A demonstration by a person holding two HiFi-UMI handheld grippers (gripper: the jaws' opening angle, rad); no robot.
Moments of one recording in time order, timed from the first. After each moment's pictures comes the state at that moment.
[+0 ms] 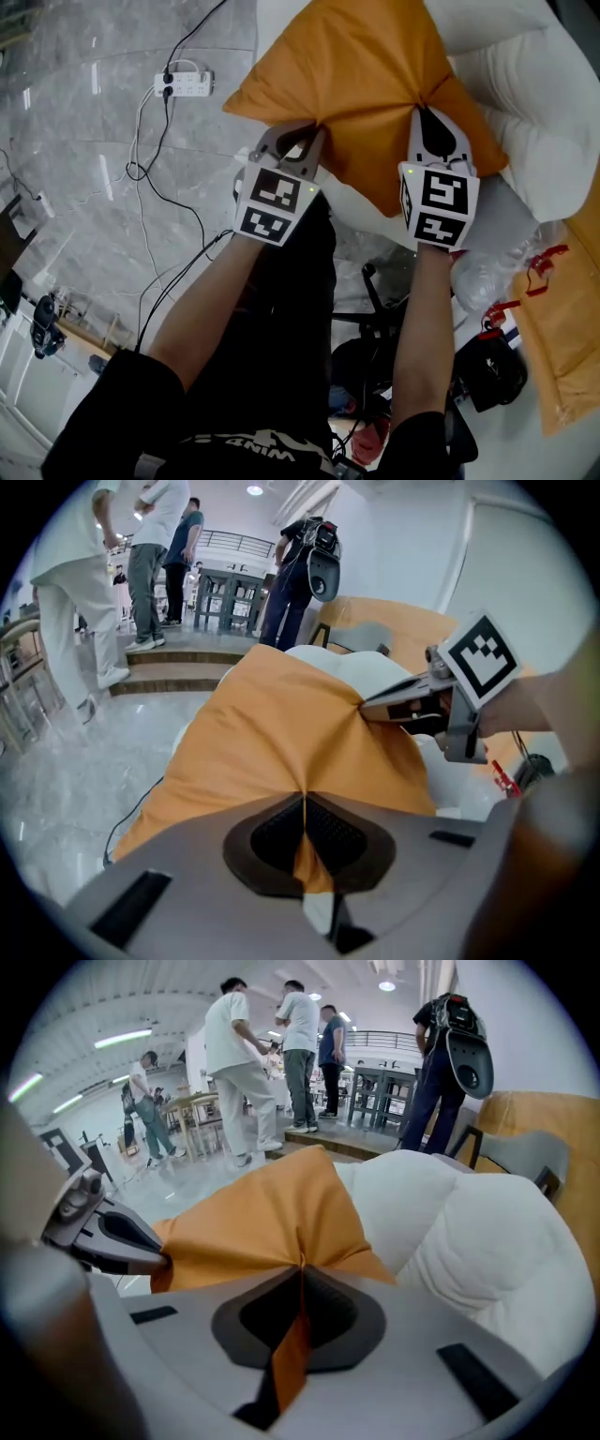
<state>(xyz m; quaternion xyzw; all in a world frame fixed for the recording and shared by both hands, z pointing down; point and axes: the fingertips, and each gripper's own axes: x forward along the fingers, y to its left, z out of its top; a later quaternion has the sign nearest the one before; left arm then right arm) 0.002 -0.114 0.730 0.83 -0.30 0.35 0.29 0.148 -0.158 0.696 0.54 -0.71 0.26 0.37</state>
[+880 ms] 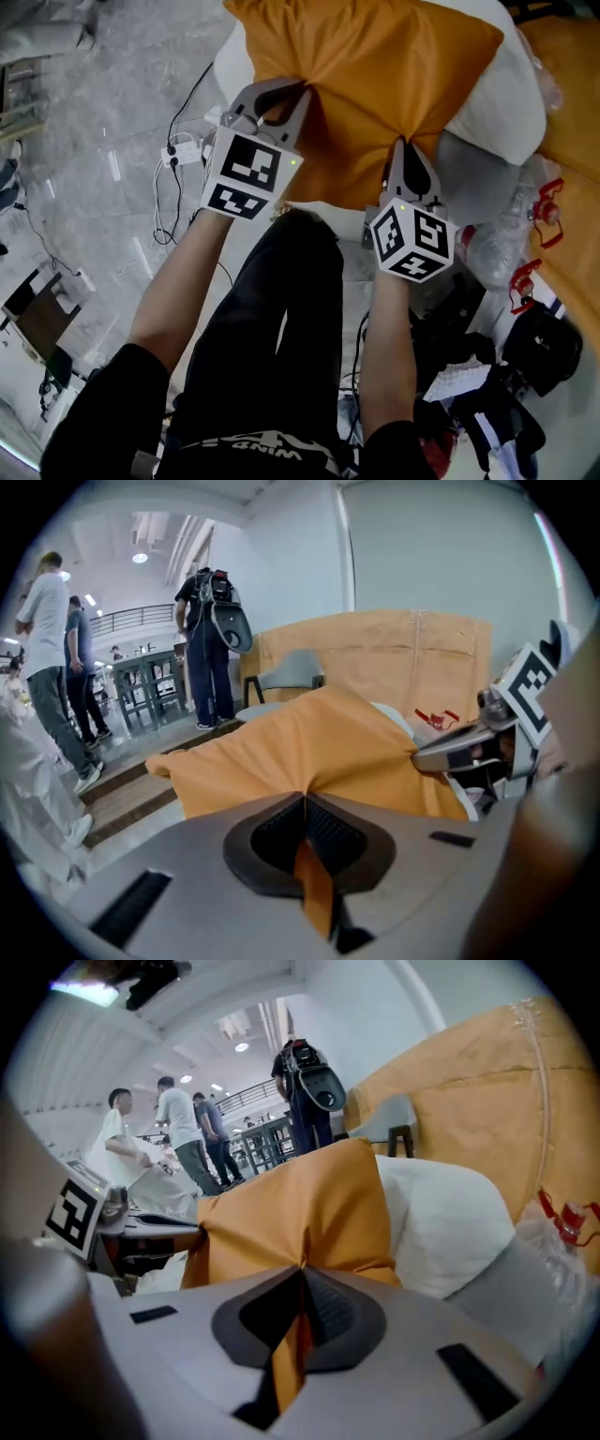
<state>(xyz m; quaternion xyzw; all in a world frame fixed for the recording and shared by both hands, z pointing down) 0.131 -0.189 0.574 0.92 -0.18 0.34 0.04 0.238 -0.073 0.588 0.75 -0.56 0.34 0.08</state>
